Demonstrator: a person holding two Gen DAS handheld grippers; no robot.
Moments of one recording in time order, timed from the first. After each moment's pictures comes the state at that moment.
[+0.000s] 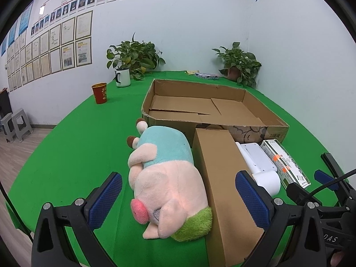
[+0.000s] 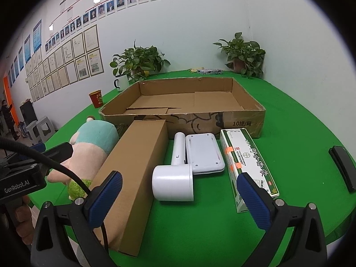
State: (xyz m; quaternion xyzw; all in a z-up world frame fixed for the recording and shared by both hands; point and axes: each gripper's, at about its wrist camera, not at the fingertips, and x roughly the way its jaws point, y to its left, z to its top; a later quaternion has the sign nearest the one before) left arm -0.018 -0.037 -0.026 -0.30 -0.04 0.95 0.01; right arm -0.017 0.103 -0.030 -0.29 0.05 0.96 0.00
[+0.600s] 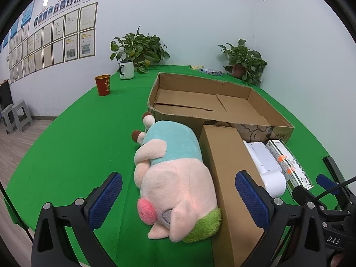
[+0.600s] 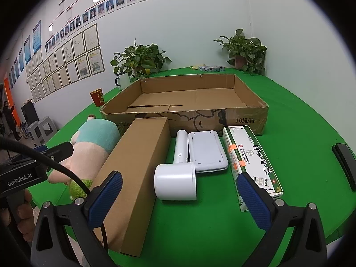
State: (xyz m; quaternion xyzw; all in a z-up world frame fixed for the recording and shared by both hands) left arm -0.030 -0.053 -0.031 -0.32 -0.06 0.95 0.00; right arm -0.021 0.101 -0.031 -0.30 0.05 0.95 -0.01
